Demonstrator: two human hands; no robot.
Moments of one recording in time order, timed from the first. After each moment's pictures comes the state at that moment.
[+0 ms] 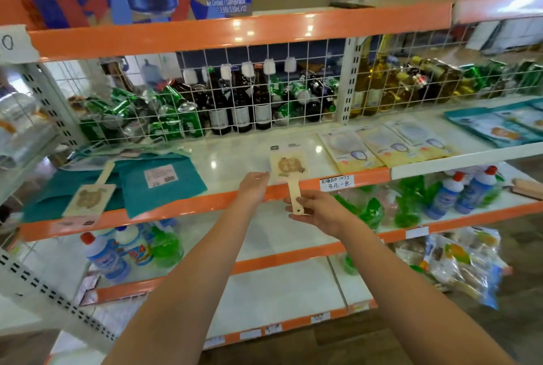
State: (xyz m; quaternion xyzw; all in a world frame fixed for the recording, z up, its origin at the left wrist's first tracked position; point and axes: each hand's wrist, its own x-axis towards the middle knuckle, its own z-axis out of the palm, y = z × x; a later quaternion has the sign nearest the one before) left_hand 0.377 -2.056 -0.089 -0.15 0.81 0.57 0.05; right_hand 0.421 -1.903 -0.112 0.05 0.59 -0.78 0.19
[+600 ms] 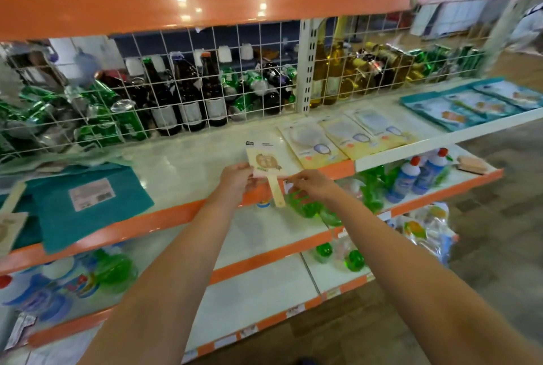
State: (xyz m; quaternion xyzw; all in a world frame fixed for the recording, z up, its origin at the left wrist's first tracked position) left_hand 0.317 -1.999 -0.105 -0.15 0.65 0.73 0.11; right_hand 0.362 -1.832 -0.112 0.10 0.81 -0.57 0.11
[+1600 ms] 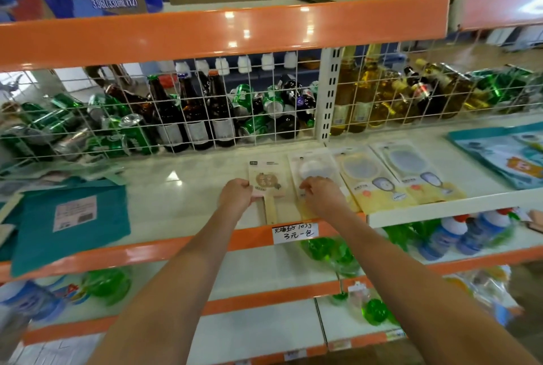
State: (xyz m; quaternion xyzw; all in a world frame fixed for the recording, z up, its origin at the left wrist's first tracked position) left_hand 0.225 -1.958 -0.129 -0.17 0.84 0.52 0.02; right_hand 0.238 -1.766 -0.127 -0.04 0.97 -0.23 0.00
